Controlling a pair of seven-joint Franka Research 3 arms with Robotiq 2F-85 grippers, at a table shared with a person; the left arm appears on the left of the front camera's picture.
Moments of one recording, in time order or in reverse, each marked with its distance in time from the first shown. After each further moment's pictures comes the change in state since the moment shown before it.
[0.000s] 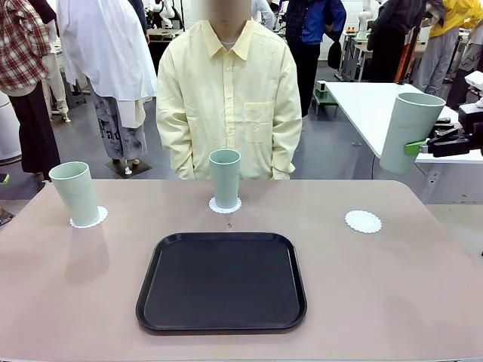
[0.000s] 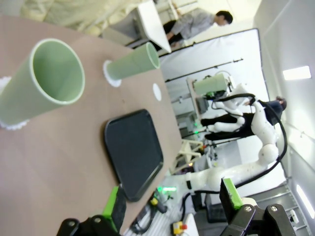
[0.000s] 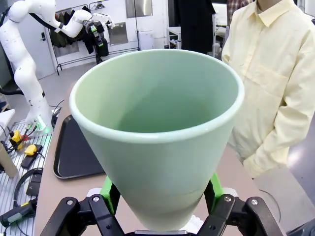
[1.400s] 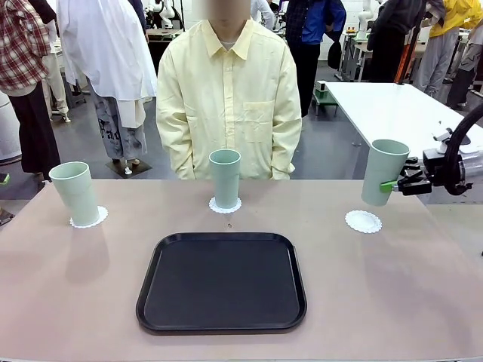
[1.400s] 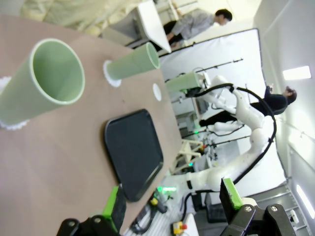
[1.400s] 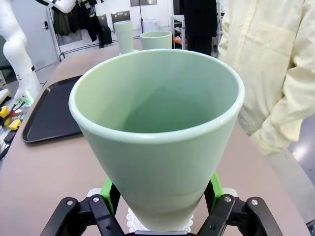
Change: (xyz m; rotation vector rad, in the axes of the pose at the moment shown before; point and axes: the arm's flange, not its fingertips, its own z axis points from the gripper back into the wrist) left arm 0.000 0.000 0.000 0.000 0.000 0.000; right arm -0.119 -0.064 -0.057 0.042 0.035 0.003
